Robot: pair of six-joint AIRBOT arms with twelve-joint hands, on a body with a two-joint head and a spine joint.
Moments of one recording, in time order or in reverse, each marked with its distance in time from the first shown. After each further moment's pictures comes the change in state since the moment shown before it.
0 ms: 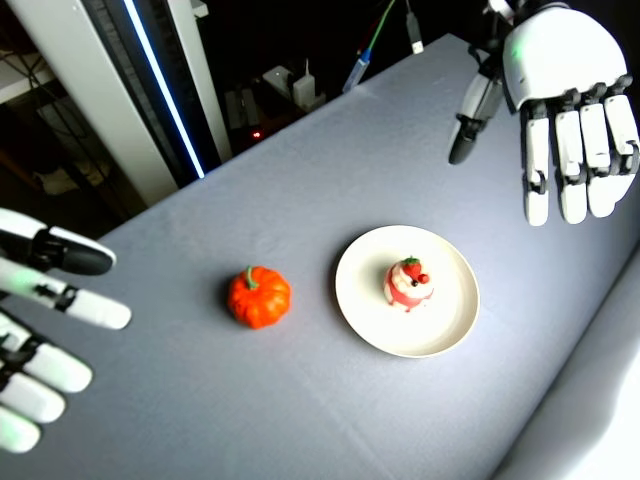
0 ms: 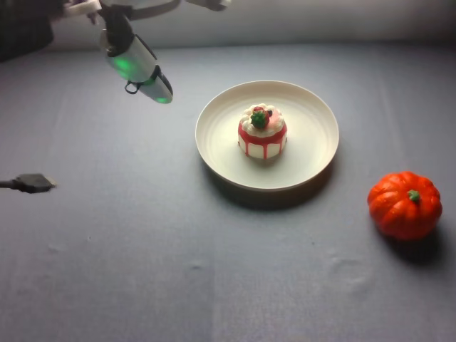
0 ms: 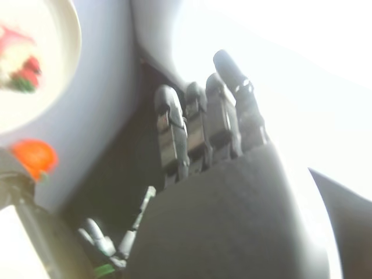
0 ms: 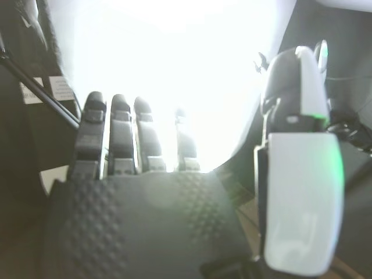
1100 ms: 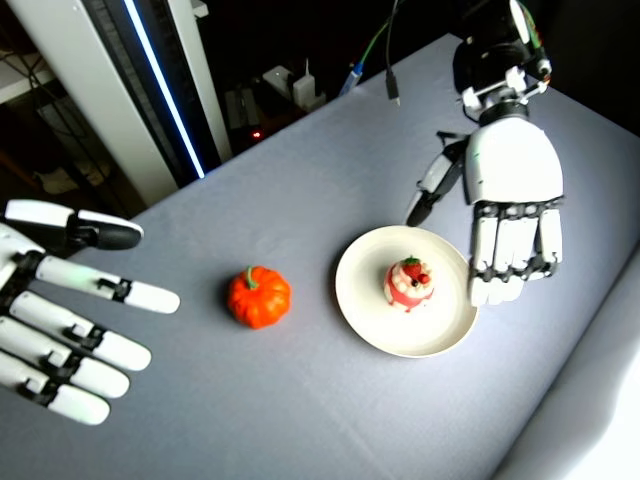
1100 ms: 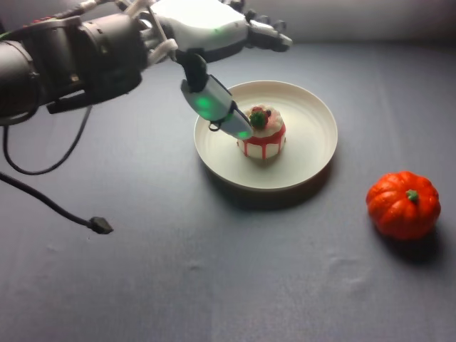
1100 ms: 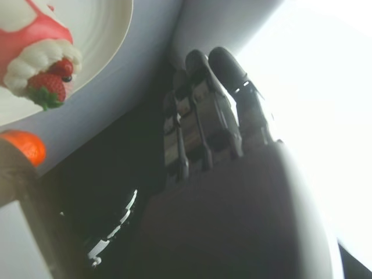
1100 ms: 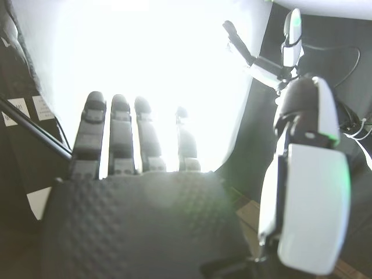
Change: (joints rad) left arm 0.175 -0.270 0.245 -0.406 -0.119 0.003; right arm 0.027 -0.029 0.017 -0.044 -0.075 0.000
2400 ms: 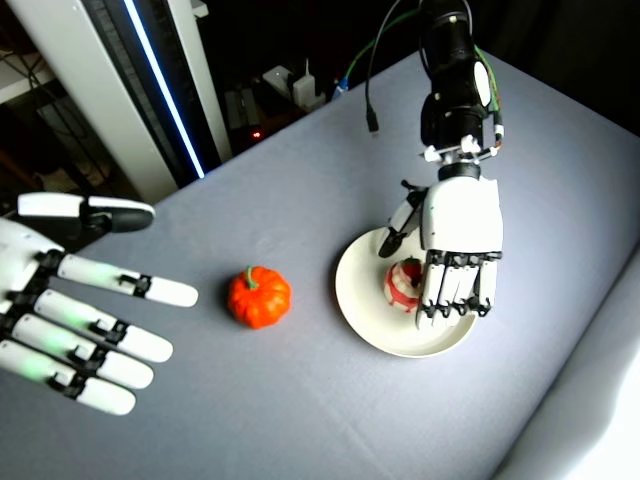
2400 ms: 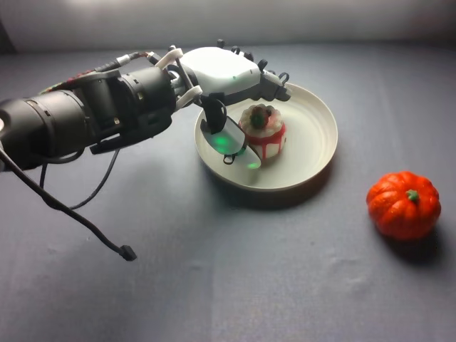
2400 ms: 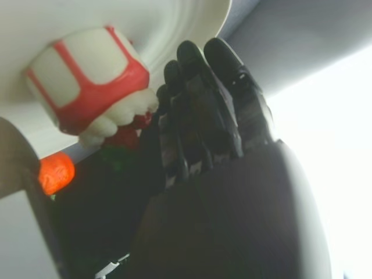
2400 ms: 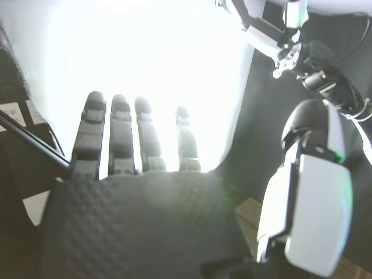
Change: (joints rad) left arm 0.135 -0.174 0.202 -0.138 -0.043 0.001; right arm 0.062 -0.031 0.023 -0.046 -0.046 0.000
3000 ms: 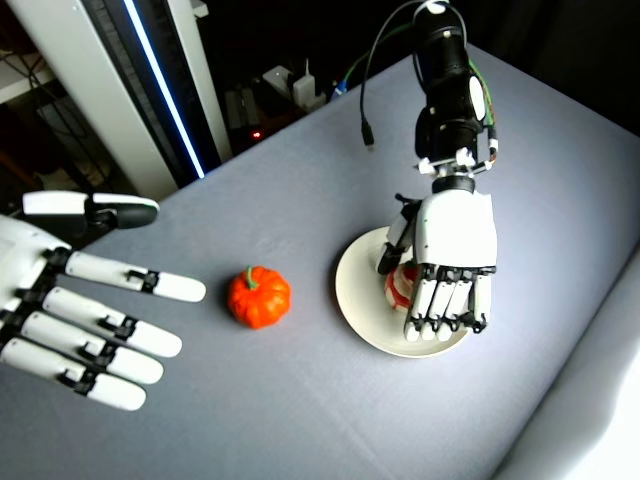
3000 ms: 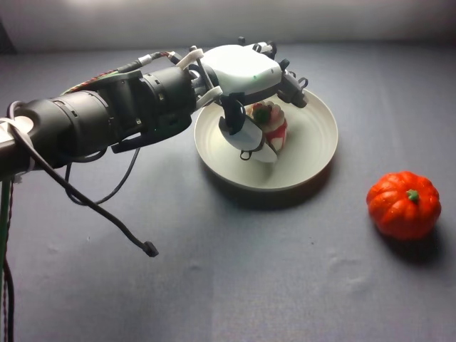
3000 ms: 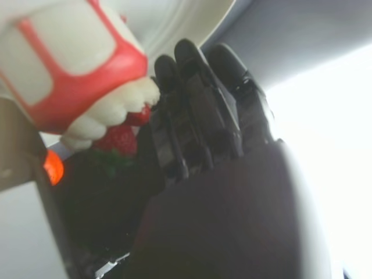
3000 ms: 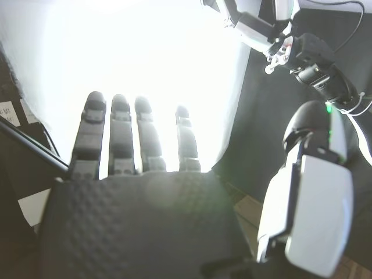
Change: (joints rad) left arm -0.019 -0.066 0.057 0.045 -0.047 0.000; right arm 0.014 -0.001 0.006 -0.014 -0.011 0.003
